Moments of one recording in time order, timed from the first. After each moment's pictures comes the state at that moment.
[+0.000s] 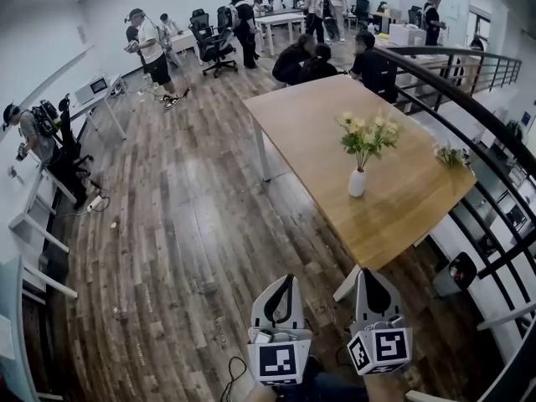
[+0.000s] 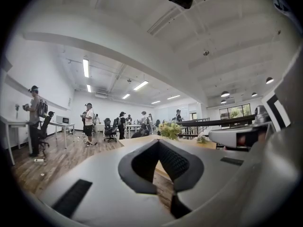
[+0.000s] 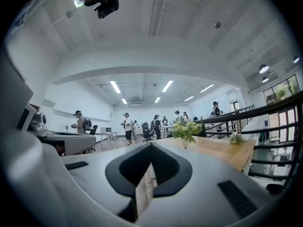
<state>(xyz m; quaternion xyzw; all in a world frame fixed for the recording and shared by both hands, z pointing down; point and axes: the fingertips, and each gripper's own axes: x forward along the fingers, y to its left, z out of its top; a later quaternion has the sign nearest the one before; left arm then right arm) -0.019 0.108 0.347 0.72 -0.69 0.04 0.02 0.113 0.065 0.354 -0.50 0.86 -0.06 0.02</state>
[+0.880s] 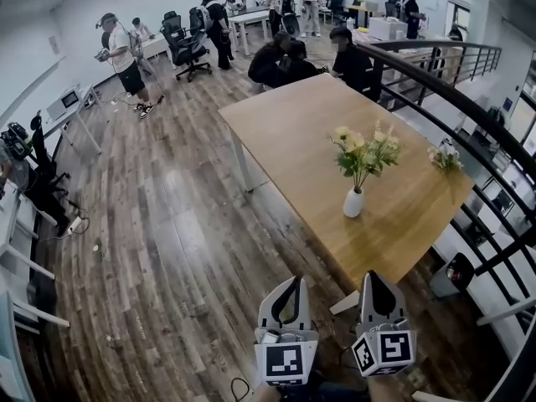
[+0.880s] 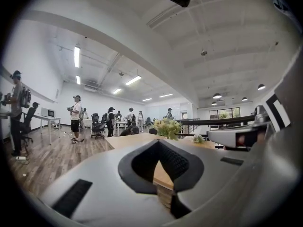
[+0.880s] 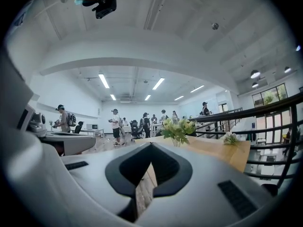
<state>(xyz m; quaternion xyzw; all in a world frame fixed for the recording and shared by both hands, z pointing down) -0.047 -0.020 0.362 0.77 -0.64 0.05 0.04 0.089 -0.046 0.362 -0.56 0.83 -0.06 0.00</state>
